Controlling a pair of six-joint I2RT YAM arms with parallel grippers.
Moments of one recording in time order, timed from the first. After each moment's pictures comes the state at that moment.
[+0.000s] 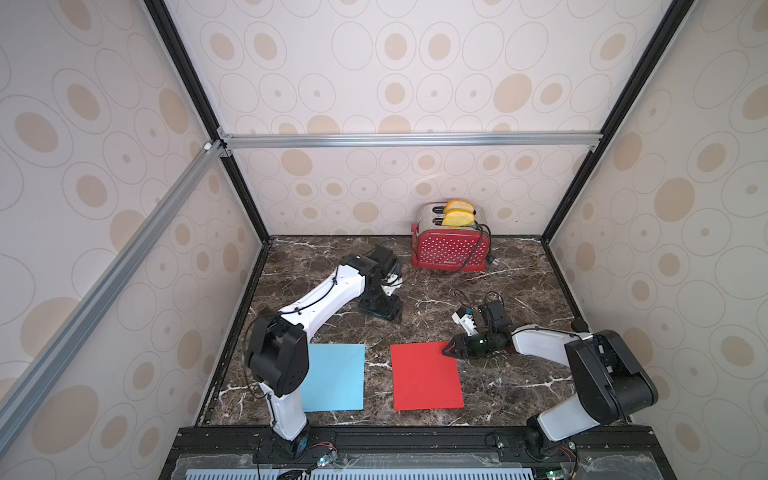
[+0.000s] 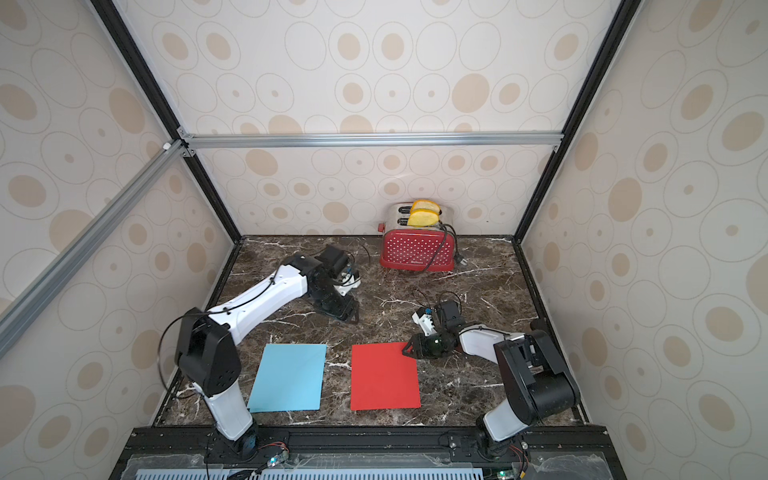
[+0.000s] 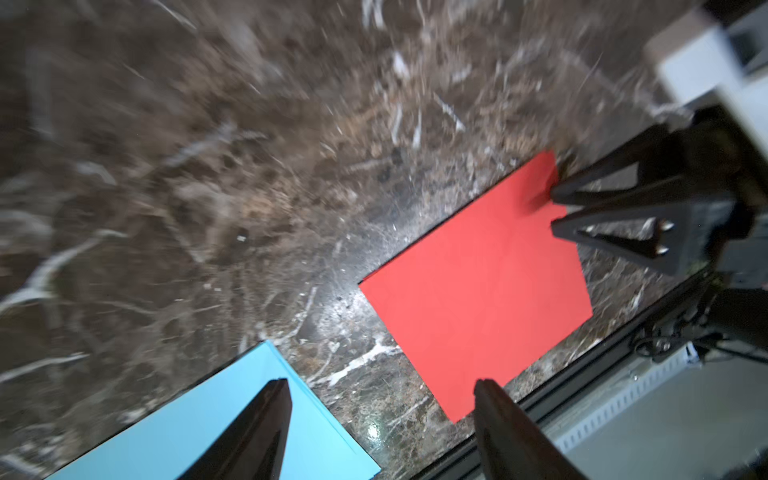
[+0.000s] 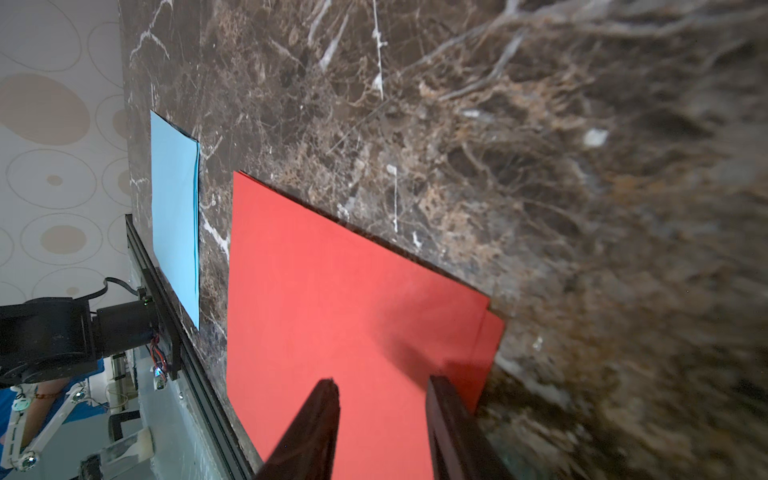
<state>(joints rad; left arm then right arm) -0.55 1.74 1.61 -1.15 0.18 -0.12 0.42 1.53 0.62 -0.23 -0.65 0.25</state>
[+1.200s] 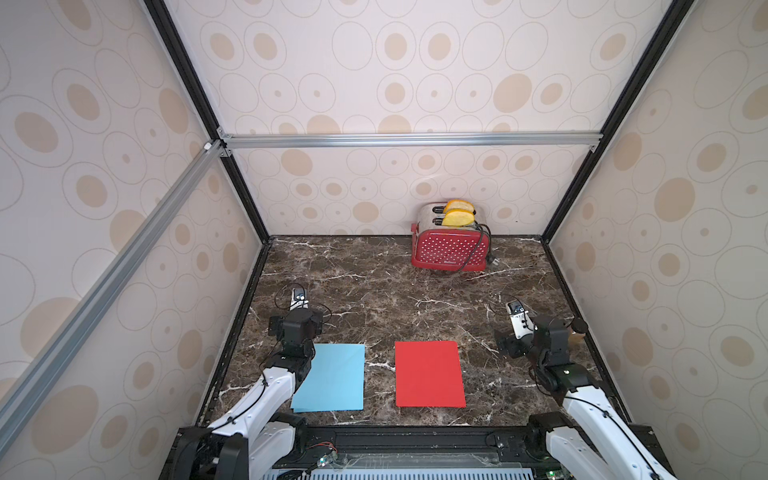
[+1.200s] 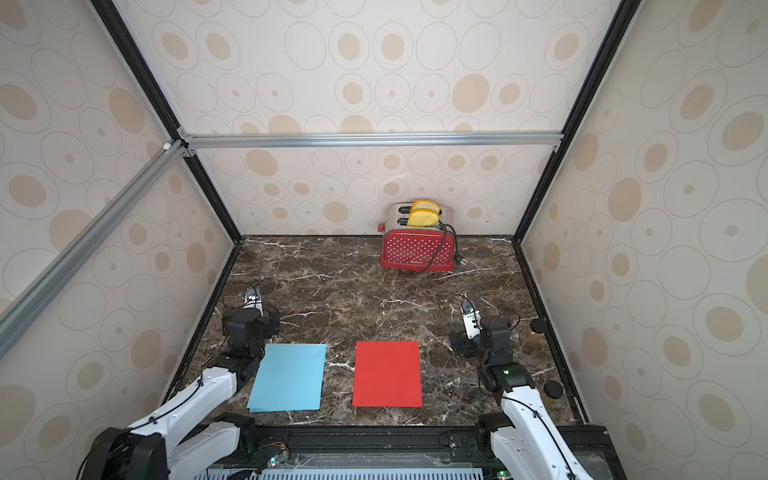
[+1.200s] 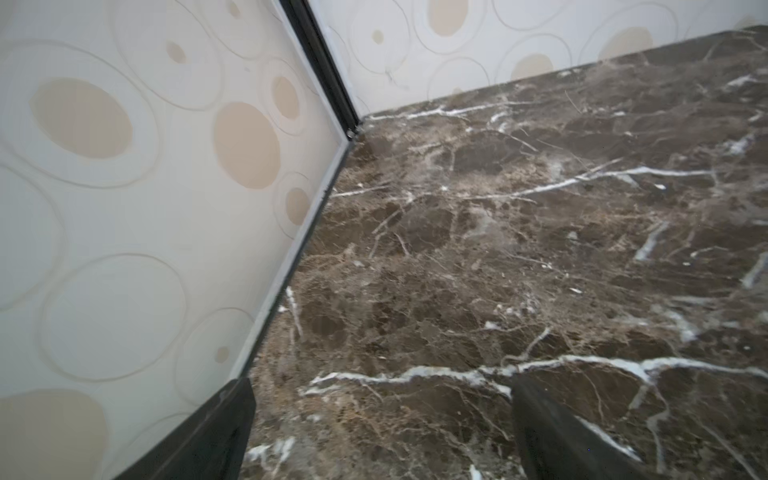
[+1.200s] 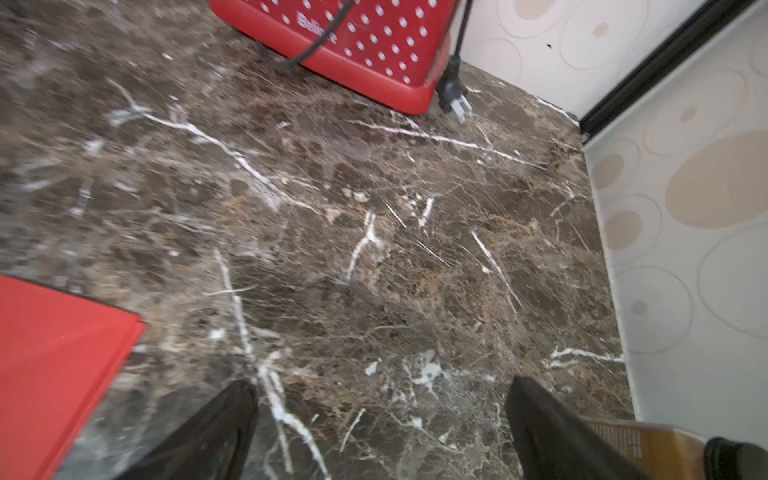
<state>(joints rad) -0.13 1.07 0.35 0.26 -0.50 0.10 0.17 0.76 0.34 -0.17 0.10 -0.30</state>
